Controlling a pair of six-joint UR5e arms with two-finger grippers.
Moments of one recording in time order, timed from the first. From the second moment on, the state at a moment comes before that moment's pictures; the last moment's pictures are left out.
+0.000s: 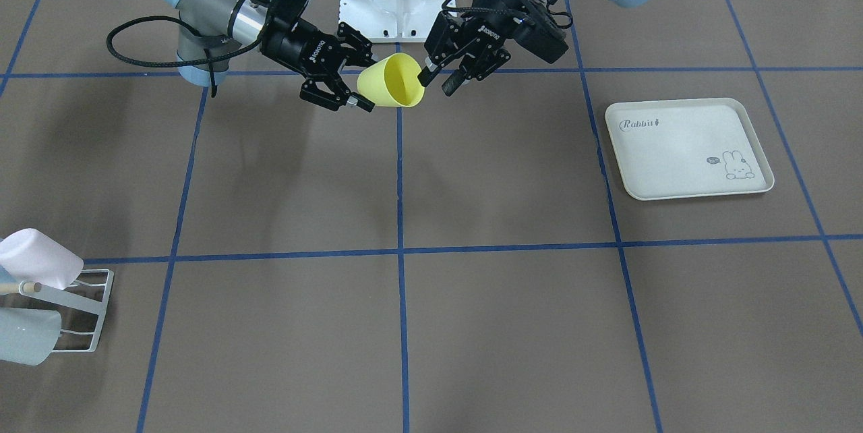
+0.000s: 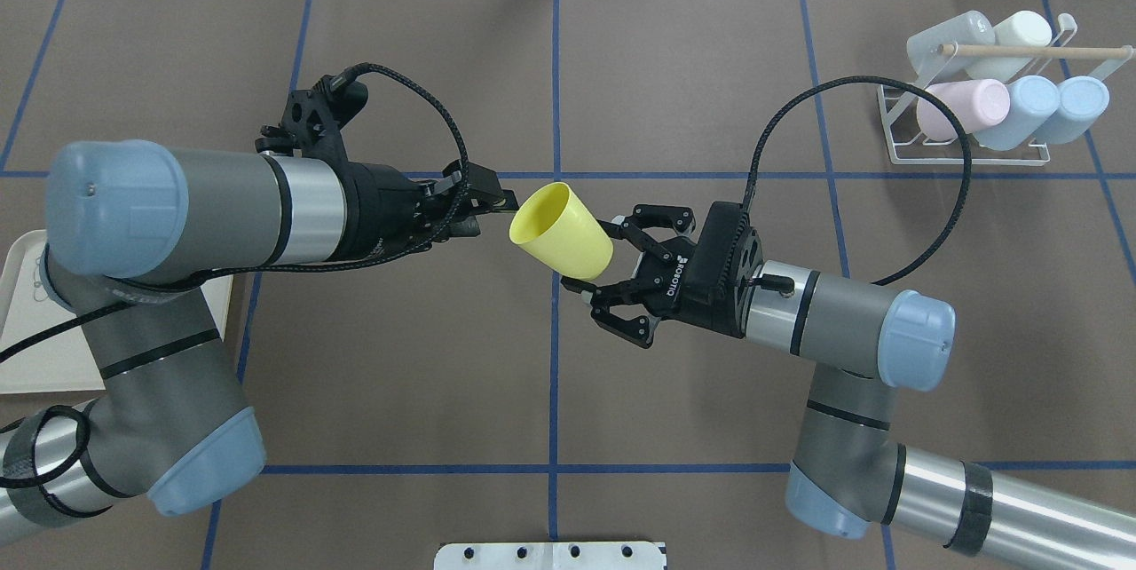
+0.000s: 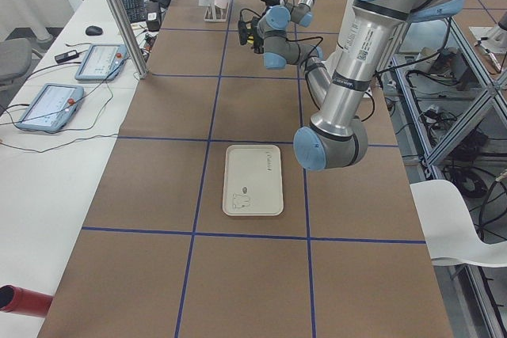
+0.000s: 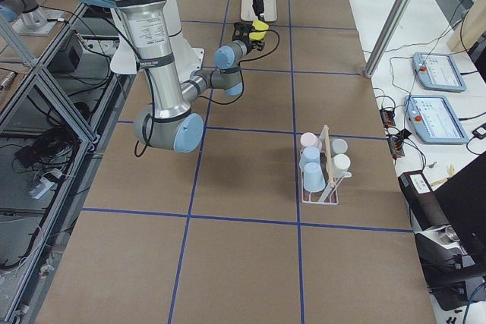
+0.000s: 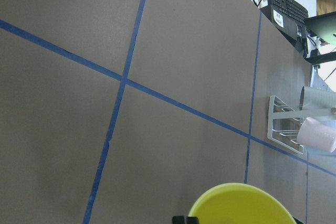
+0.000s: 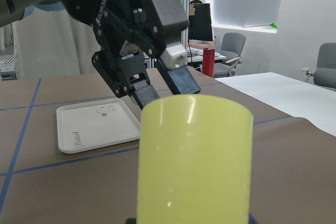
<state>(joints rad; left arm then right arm) -0.56 -2.01 -1.97 -2.22 -1.79 -1.69 0.40 -1.21 1.62 -0.04 1.54 0.28</state>
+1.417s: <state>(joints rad) -0.71 -1.62 -2.26 -1.87 -1.79 -1.02 0.95 -1.28 1.99 -1.27 1.86 -0.28</state>
